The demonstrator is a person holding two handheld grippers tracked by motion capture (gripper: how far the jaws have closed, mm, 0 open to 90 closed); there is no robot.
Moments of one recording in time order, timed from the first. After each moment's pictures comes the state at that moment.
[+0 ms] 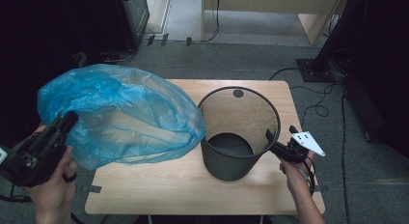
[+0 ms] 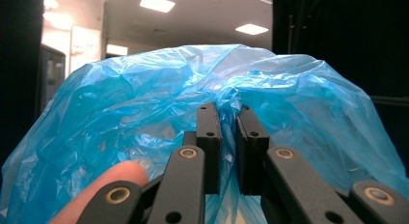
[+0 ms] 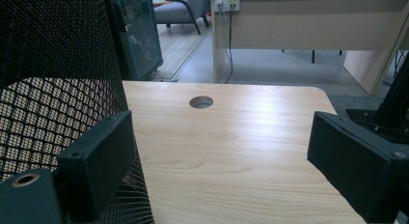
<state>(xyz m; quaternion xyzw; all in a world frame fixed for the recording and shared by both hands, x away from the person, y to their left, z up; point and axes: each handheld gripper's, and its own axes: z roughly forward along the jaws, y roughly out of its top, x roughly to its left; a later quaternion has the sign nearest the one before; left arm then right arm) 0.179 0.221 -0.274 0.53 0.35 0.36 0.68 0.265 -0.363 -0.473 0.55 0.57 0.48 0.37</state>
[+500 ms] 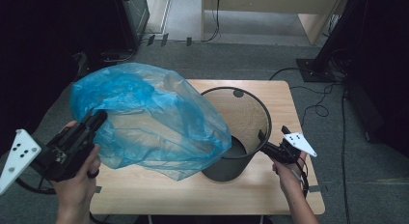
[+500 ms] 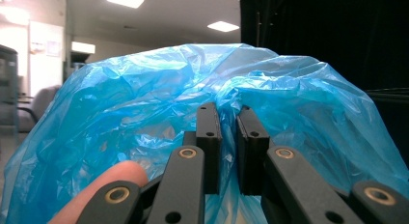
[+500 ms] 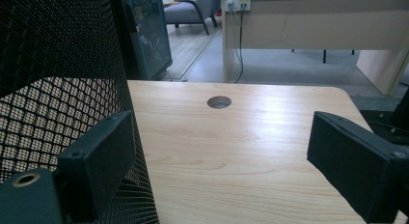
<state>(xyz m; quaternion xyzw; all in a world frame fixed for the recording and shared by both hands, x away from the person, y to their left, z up) 0.190 0.173 -0.274 0.55 0.32 0.32 0.70 0.264 -0.341 -0.474 0.54 0.58 0.49 0.36</state>
